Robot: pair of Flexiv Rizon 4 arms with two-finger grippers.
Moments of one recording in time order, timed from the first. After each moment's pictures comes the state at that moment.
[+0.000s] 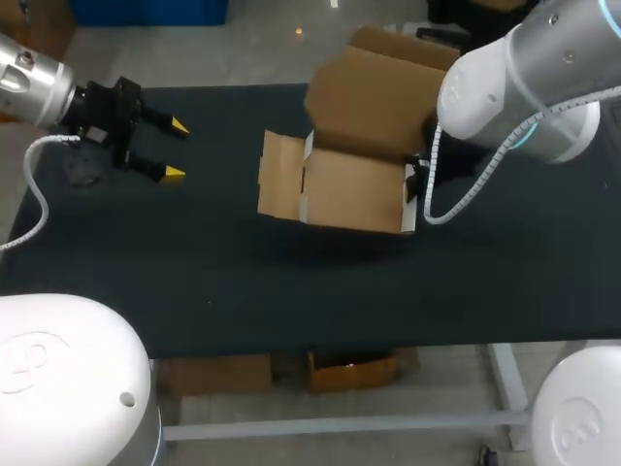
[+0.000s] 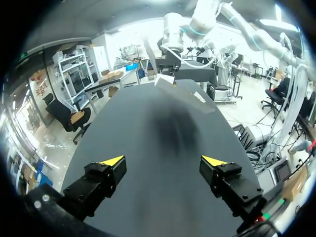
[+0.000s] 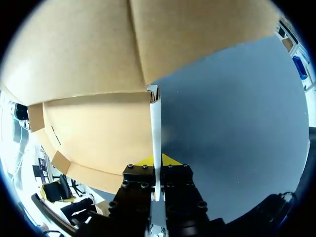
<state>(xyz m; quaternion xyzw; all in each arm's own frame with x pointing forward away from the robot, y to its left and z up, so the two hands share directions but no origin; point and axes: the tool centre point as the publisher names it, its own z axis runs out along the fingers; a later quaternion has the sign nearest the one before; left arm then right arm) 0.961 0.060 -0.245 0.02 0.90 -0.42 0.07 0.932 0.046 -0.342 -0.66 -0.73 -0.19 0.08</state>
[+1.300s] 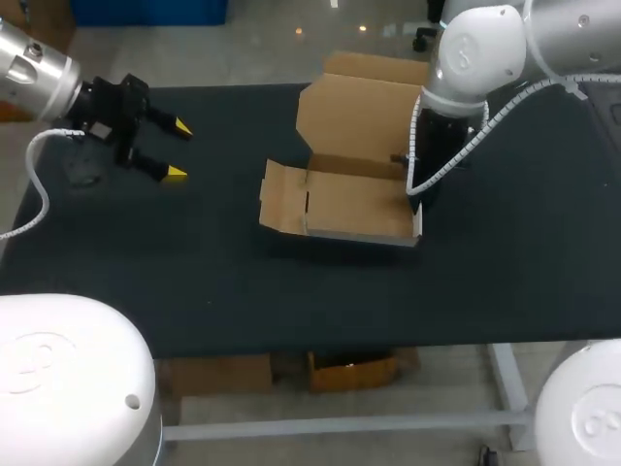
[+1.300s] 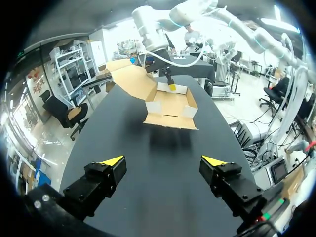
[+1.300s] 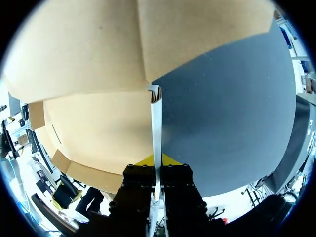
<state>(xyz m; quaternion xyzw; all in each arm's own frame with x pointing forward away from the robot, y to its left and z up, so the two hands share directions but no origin) 0.958 0.055 -0.243 0.02 0.91 -0.40 0.05 0.912 0.032 -0.352 -0.72 -0.68 0.03 0.14</state>
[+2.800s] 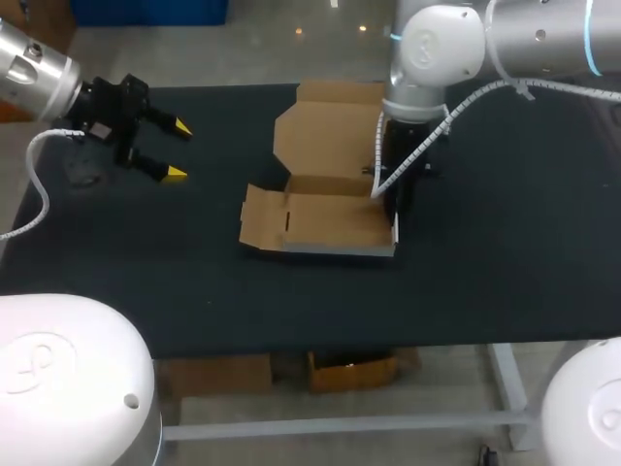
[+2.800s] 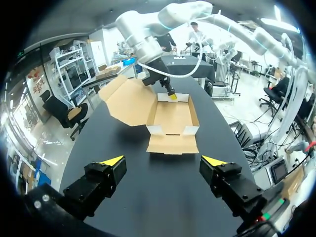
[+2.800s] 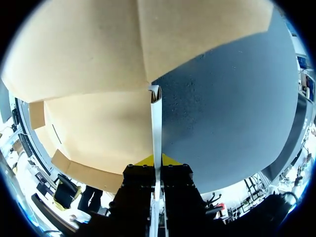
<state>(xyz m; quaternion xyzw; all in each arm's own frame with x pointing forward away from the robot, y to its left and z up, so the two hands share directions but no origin) 0.957 0.056 -0.243 0.02 0.91 -0.40 0.05 0.911 0.070 -0.379 -0.72 -0.67 0.11 0.16</state>
